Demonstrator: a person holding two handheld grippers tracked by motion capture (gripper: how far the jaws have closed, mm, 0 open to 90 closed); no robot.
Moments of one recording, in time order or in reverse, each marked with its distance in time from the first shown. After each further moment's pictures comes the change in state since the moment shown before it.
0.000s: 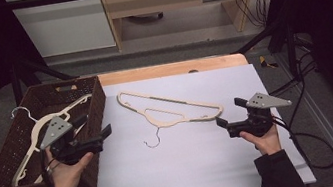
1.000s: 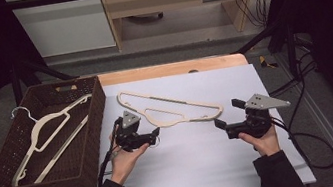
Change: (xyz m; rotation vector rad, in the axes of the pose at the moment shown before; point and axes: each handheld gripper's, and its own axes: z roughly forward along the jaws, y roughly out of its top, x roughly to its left) left arm -0.048 -0.057 0.140 0.320 -0.003 0.000; right arm 0.004 -0.001 0.002 -0.008 0.031 -0.005
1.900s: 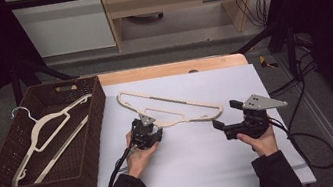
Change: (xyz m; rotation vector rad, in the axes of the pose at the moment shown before) left arm -0.007 -0.021 0.060 0.128 0.101 0.012; right arm 0.002 -0.001 0.004 0.013 0.010 0.002
